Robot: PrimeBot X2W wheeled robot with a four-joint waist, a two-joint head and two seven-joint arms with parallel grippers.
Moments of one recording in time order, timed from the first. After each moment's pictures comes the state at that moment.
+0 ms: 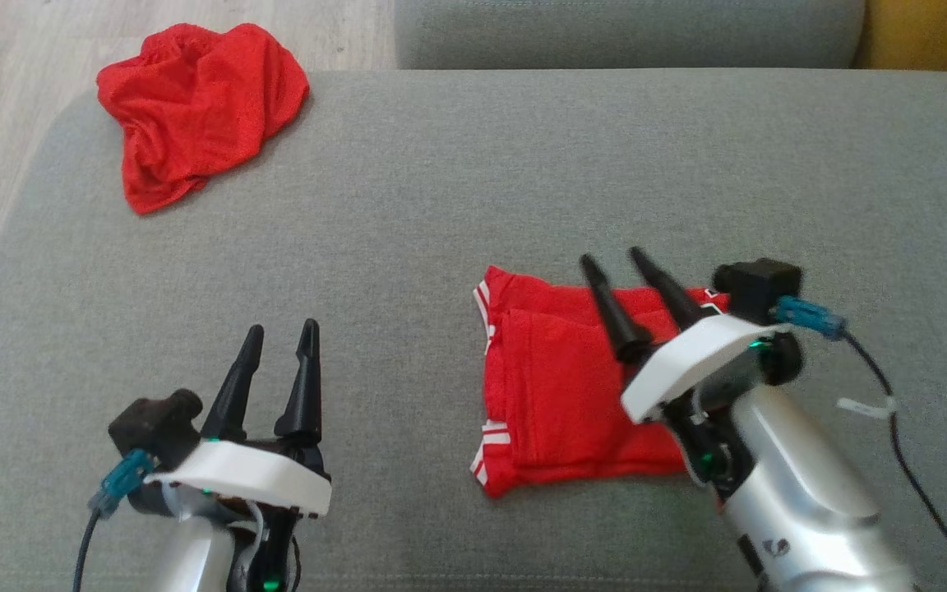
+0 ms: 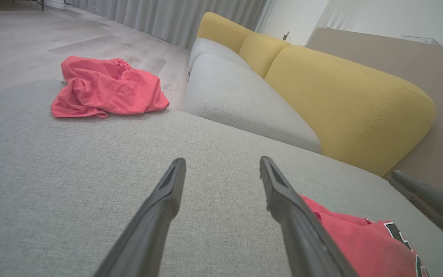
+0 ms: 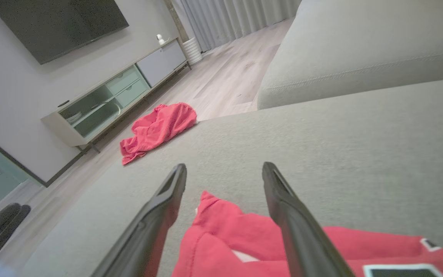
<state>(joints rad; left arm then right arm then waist) -0.09 0.06 -0.22 0.24 -0.45 -0.07 -0.25 -0.42 -0.07 0.42 0.52 0.57 0.12 -0.02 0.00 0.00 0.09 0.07</state>
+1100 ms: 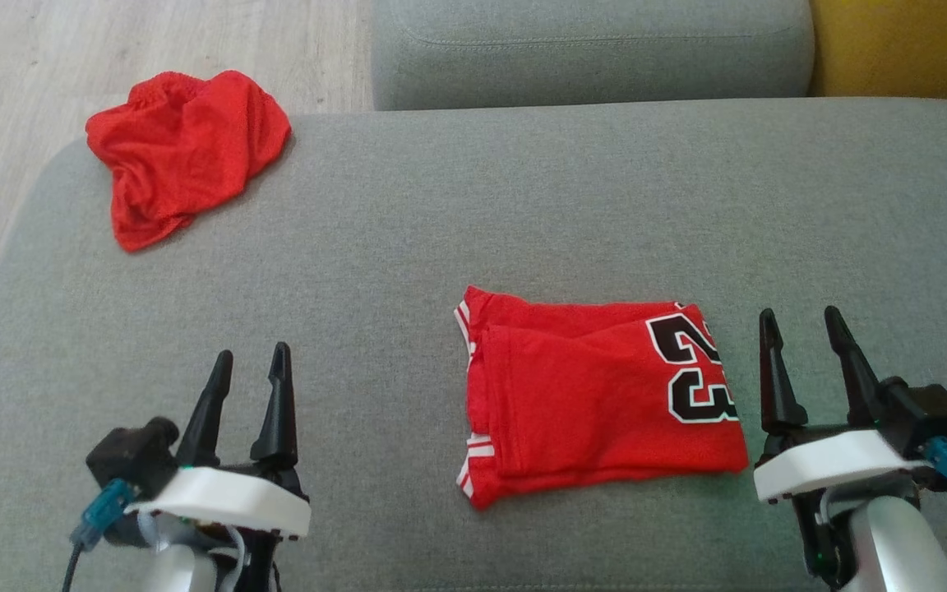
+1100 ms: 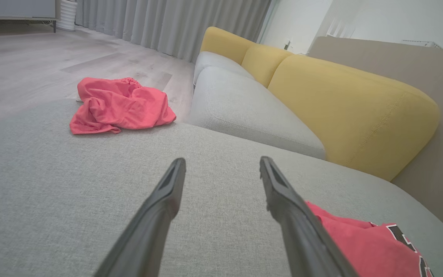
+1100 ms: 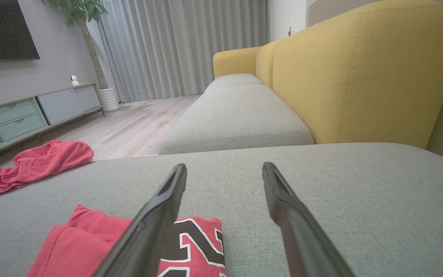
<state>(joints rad) -0.02 0.05 -0.15 0.21 -0.40 -0.06 -0.25 -0.09 -0.05 -0.01 0.30 0.13 0.12 -0.22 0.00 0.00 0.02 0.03</state>
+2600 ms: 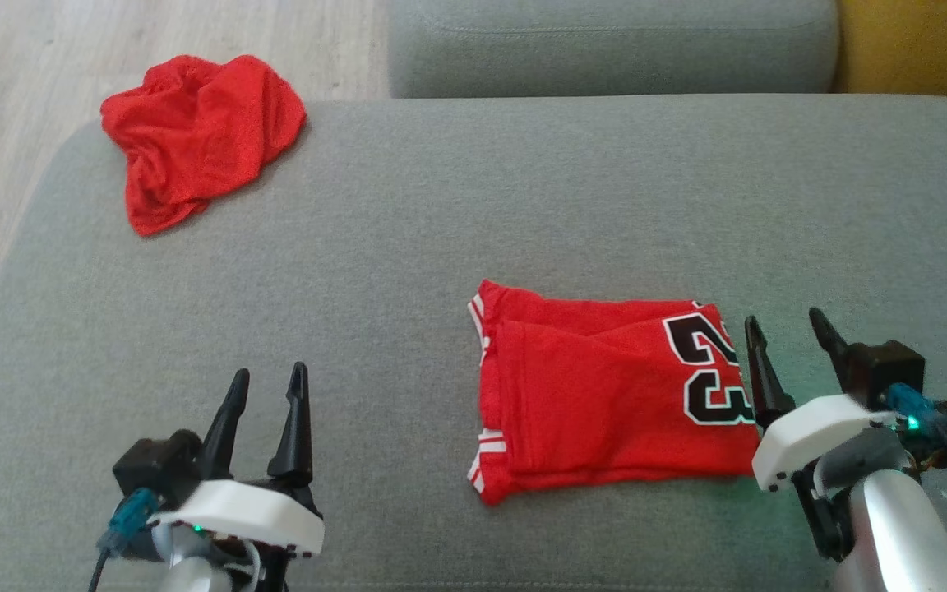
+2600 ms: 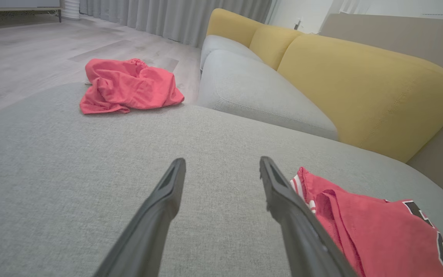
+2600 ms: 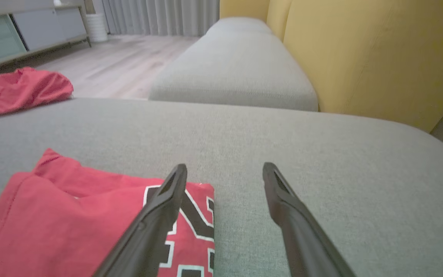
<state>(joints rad) -0.01 0.05 -0.18 0.24 -0.35 -0.04 -0.25 -0.15 -0.05 -0.04 0.34 -0.02 0.12 -0.02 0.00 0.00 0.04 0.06</state>
